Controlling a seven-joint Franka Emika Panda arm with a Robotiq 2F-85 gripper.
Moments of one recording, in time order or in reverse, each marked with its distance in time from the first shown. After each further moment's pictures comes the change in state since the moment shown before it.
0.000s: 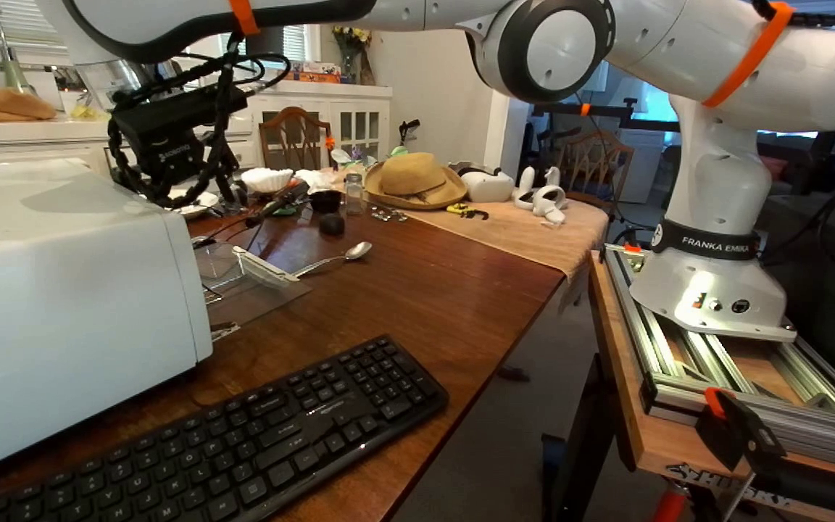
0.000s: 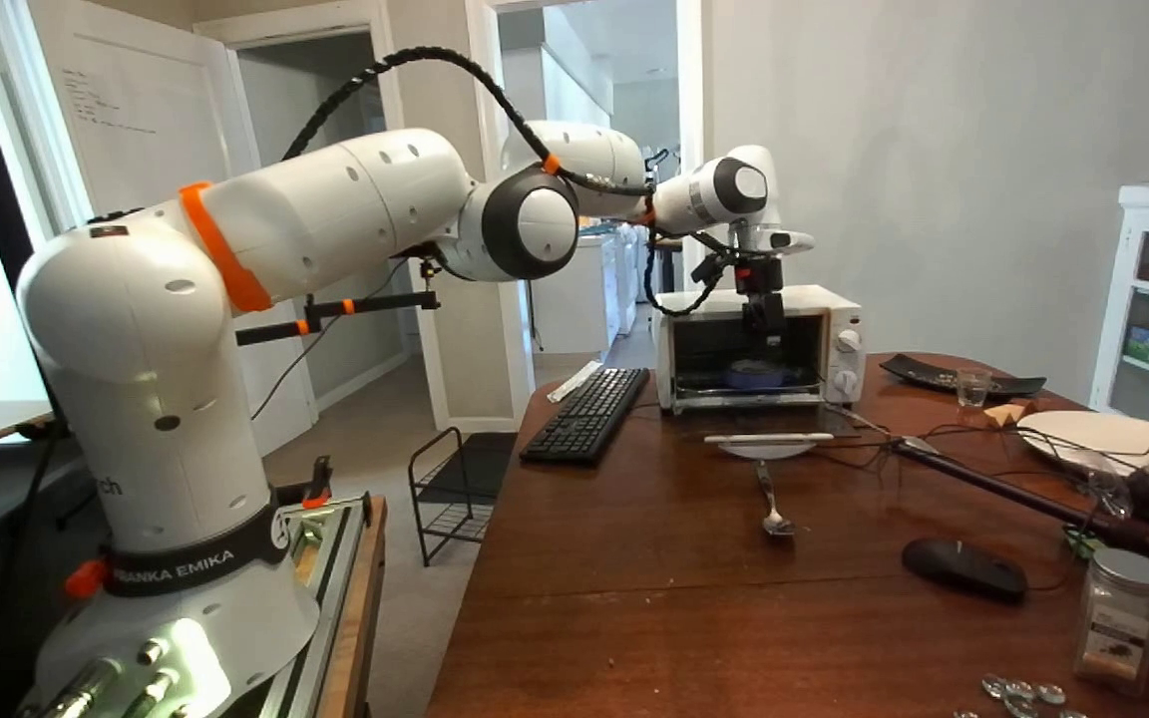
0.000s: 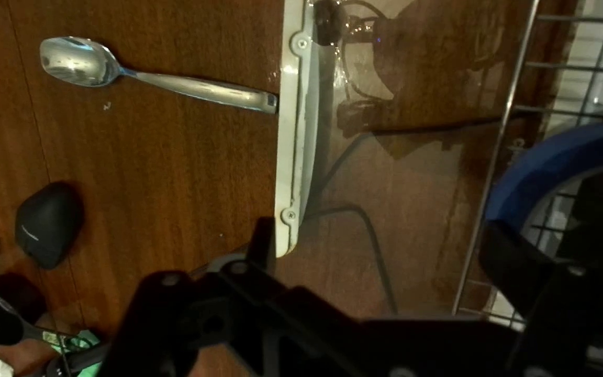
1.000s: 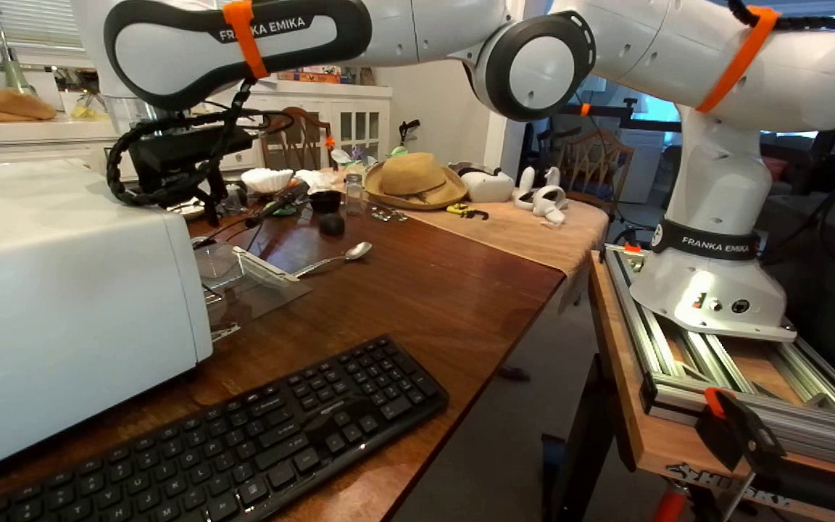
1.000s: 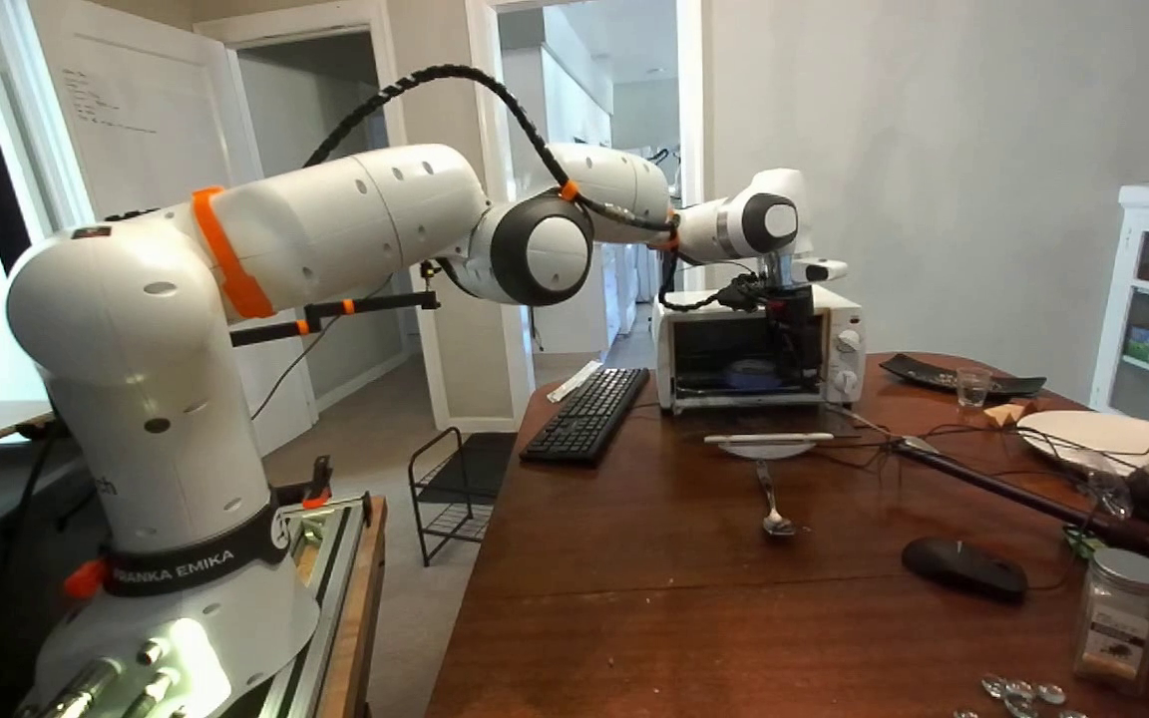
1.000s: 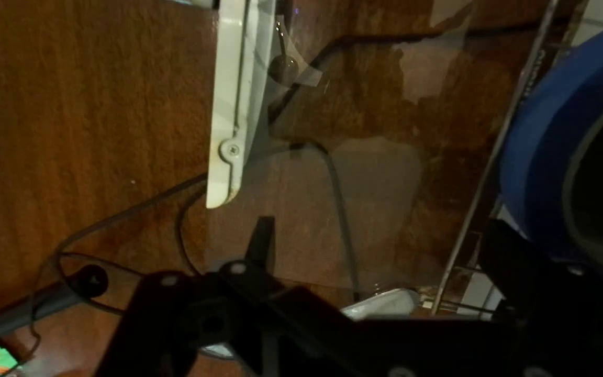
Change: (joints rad) arm -0.082 0.073 0.040 -0.003 0.053 0.248 -0.152
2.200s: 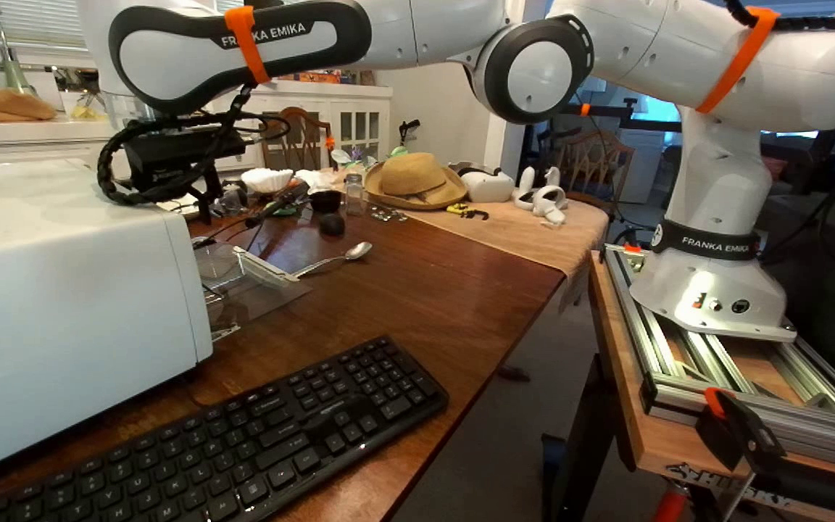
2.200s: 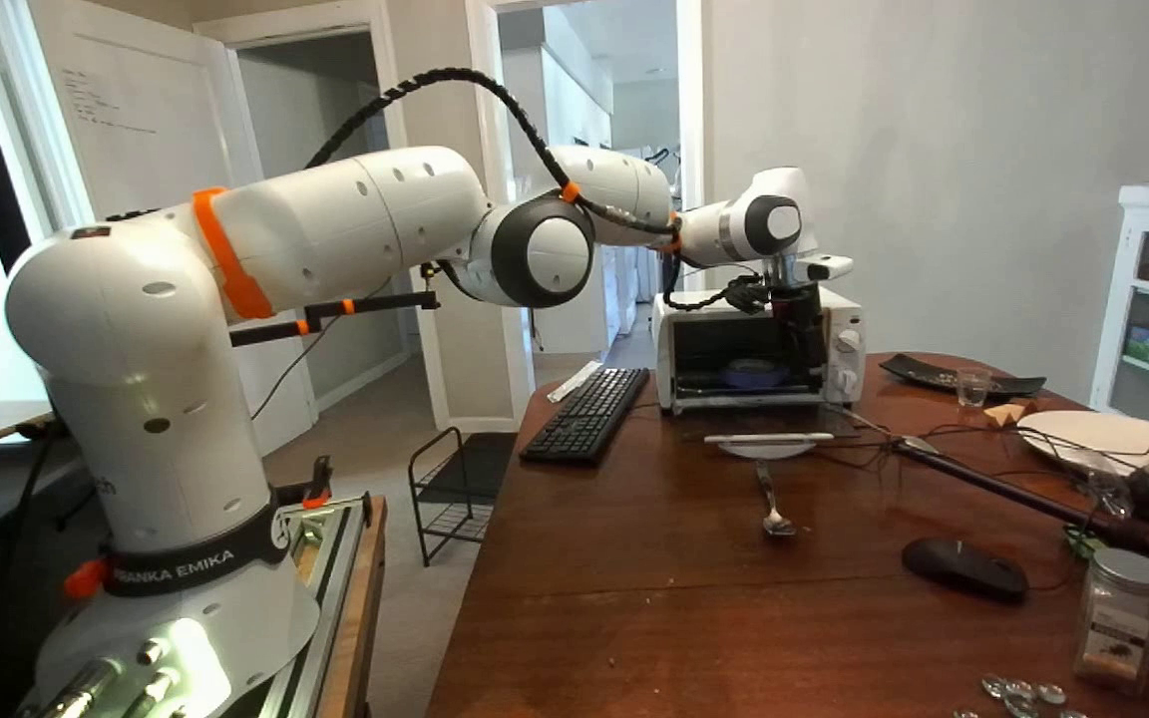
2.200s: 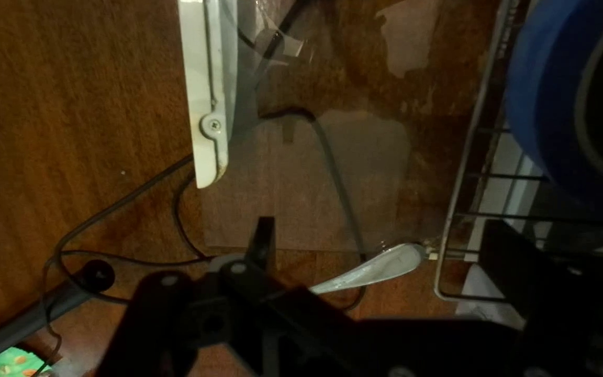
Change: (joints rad) arm -0.004 0.006 -0.015 0.006 0.004 0.070 0.127
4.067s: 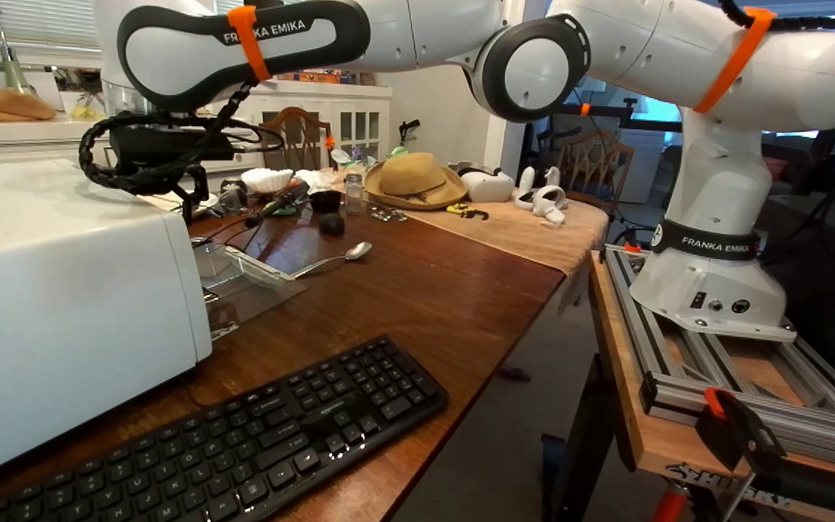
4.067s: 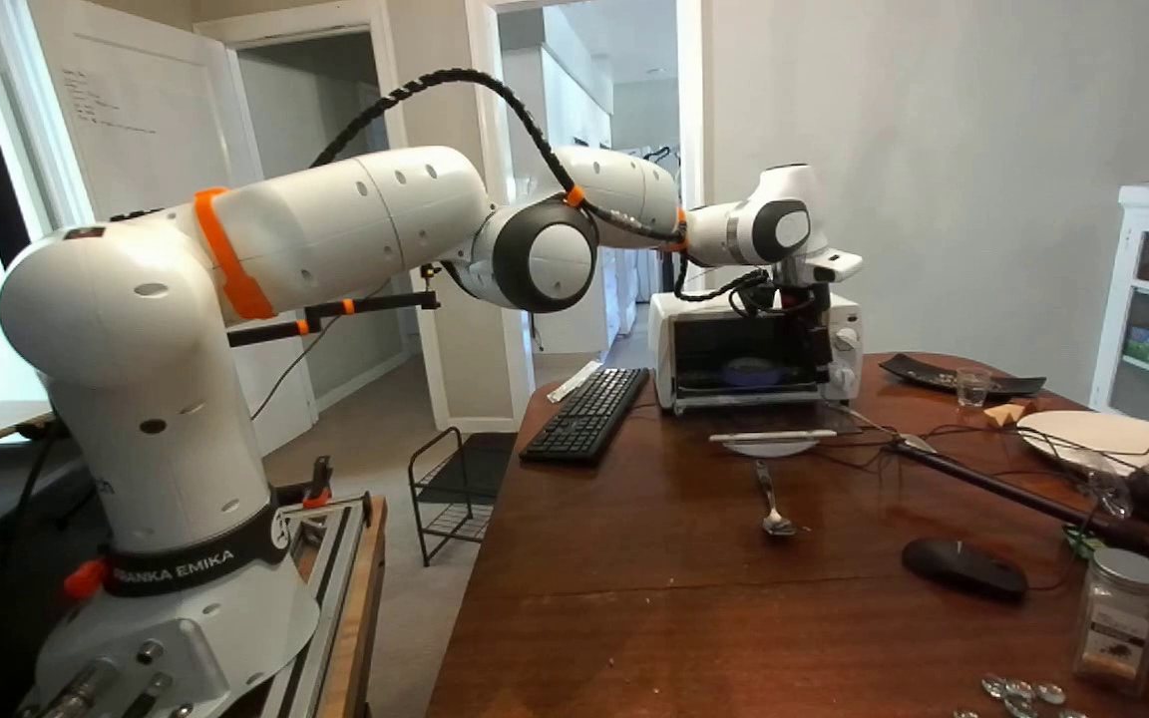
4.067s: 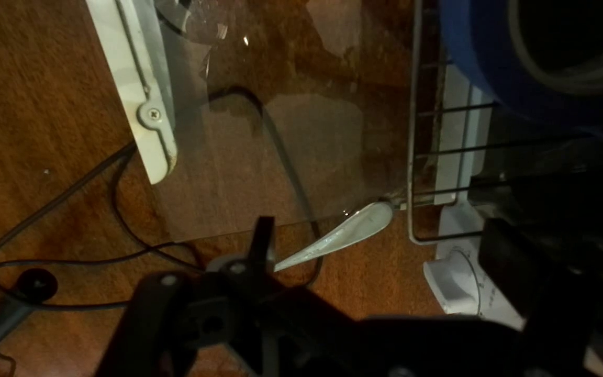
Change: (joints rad) arm -0.031 0.003 0.044 -0.009 0.040 0.139 0.077
